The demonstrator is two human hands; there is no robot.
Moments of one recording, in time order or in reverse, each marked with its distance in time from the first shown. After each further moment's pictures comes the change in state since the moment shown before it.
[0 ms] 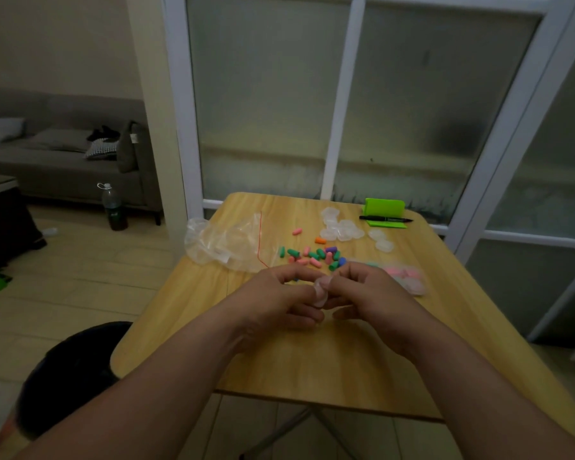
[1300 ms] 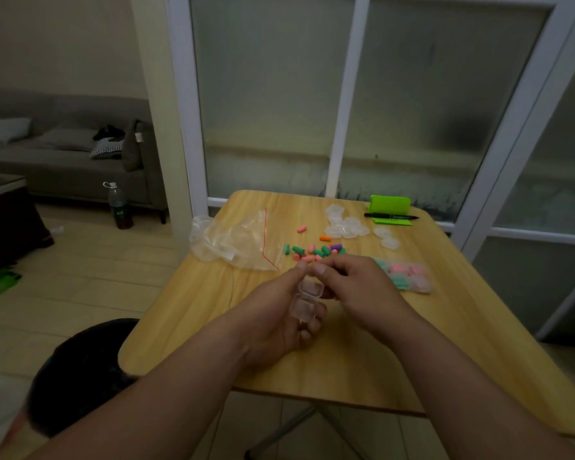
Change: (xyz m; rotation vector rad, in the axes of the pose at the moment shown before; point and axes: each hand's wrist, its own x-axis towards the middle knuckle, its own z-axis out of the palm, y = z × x) left_hand -0.005 -0.009 0.010 -0.305 -0.081 -0.264; right_hand 0.013 -0.003 0.021 -0.205 0.102 -0.202
